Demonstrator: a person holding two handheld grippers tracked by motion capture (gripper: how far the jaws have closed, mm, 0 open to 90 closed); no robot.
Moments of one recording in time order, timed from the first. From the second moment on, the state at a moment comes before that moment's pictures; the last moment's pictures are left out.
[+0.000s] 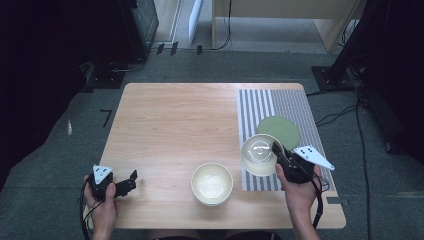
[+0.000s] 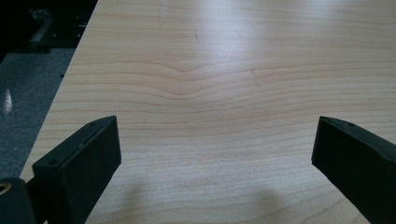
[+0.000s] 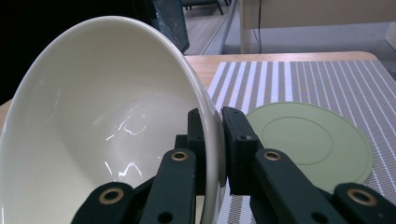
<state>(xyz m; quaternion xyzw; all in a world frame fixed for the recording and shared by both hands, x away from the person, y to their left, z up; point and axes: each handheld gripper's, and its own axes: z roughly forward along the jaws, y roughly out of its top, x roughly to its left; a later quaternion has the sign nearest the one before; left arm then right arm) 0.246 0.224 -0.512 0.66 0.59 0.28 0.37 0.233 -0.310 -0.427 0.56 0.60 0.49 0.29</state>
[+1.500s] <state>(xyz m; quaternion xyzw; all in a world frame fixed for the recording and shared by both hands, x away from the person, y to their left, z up) 0.252 0.221 -0.515 0.67 0.59 0.26 0.36 0.303 -0.361 -0.436 0.64 0.56 0.44 0.29</state>
